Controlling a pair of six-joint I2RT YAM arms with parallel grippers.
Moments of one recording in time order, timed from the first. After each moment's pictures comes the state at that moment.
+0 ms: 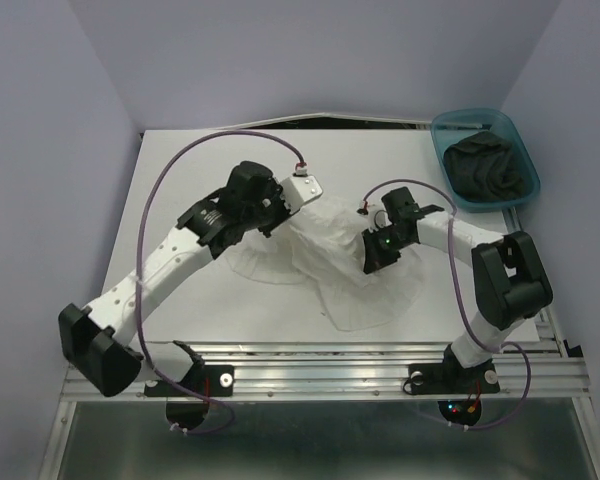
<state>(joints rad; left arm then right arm) -0.65 1.36 1.28 -0.61 0.02 0.46 0.35 1.70 1.02 -0.59 -0.41 -0.04</state>
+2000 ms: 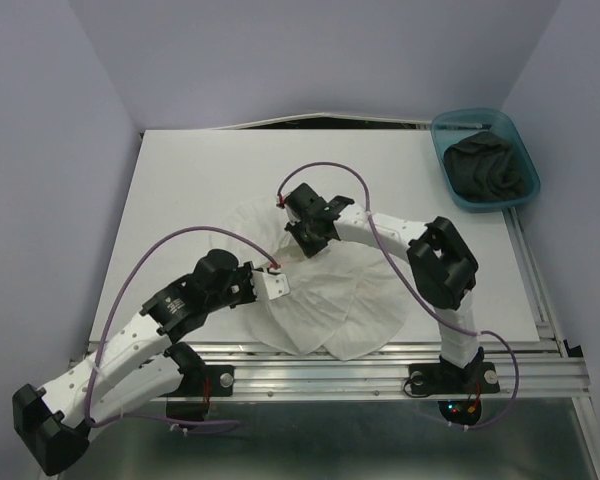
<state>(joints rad) -0.75 0.74 0.59 -0.54 0.05 0.72 0.81 2.05 1.58 -0.63 0.04 0.13</state>
